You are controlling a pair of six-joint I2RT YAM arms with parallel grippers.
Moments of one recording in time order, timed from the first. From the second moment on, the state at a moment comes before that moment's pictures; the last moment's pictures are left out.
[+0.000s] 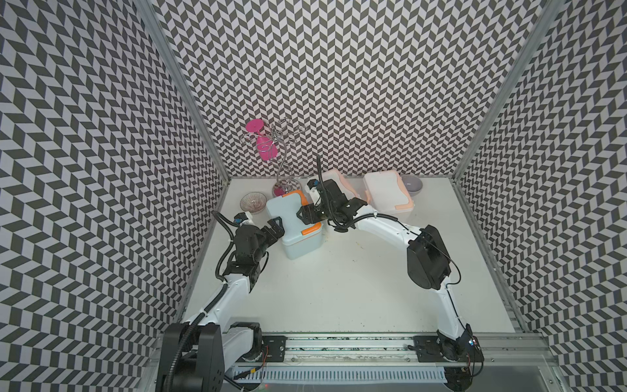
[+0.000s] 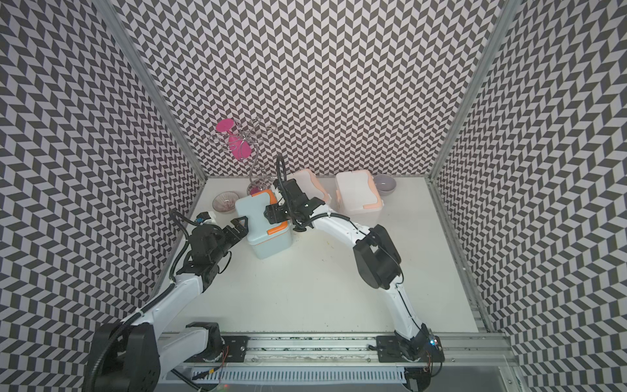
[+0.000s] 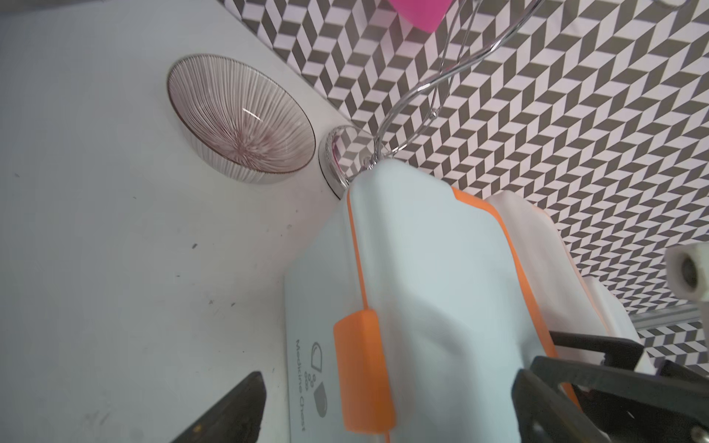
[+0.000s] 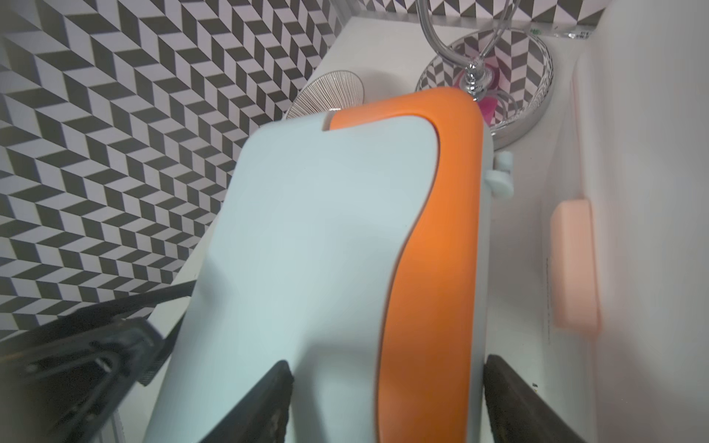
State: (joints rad) left arm -0.04 1.14 0.50 0.26 0.13 -0.71; right arm 0.76 2.20 1.93 -0.40 -0.18 0.35
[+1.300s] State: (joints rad) left arm -0.73 1.12 0.48 0.20 0.09 -0.75; right arm 0.82 1.10 0.65 -0.18 -0.12 0.54
